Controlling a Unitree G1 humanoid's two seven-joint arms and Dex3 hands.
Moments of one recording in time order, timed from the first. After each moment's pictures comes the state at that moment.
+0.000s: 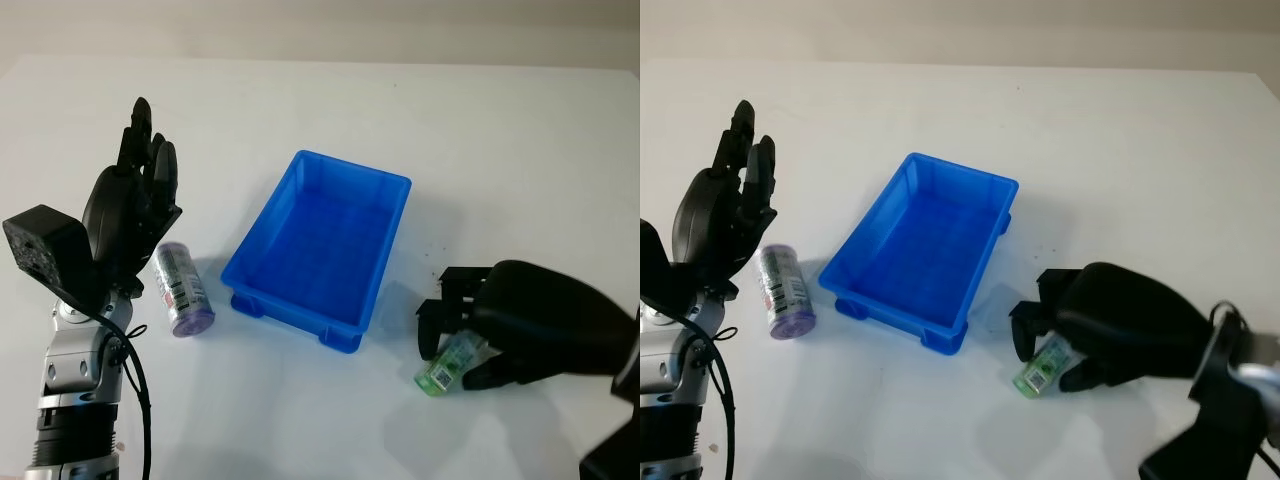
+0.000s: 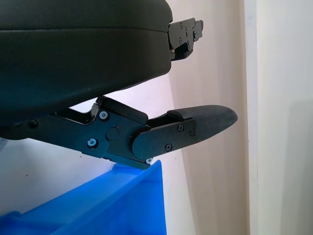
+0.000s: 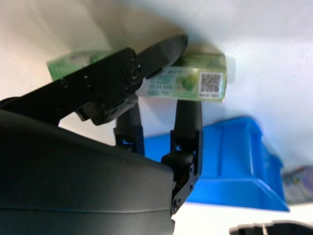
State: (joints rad) left arm -0.32 0.31 0.24 0.02 -0.19 0.08 -0.22; right arm 0.07 -0.86 -0.14 -0.12 -0.61 -0.91 0.22
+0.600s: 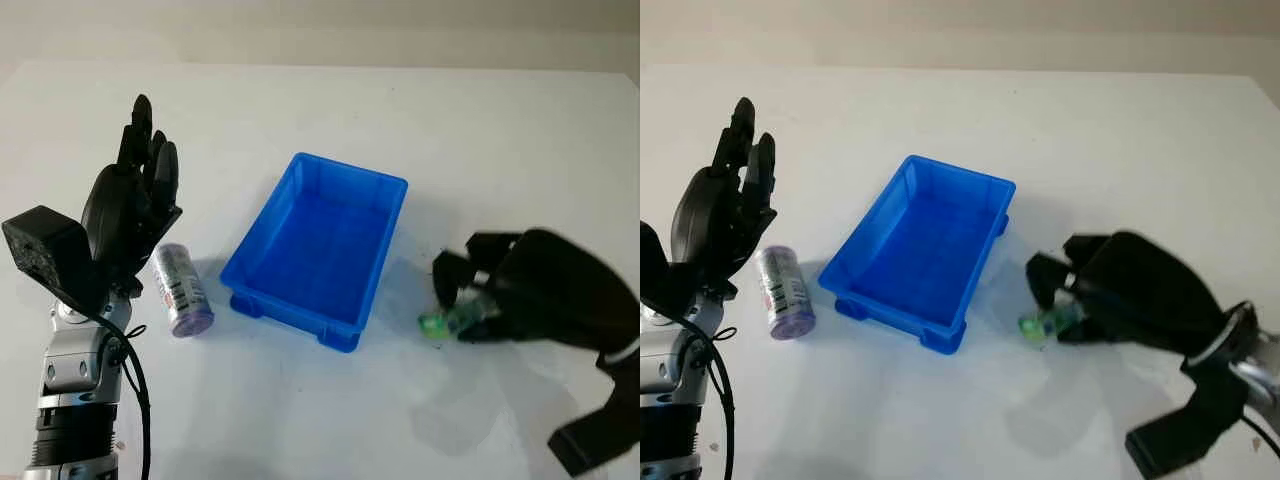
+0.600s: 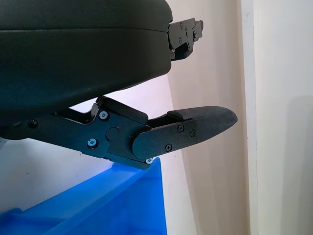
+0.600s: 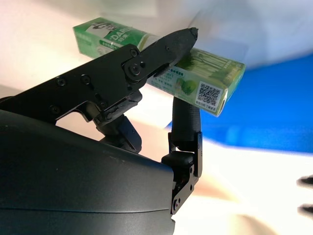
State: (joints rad) left arm -0.32 0.31 0.23 0.02 -0.19 0.08 -0.21; right arm -0.12 -0.85 -0.18 0.06 -0.77 -0.78 -0.09
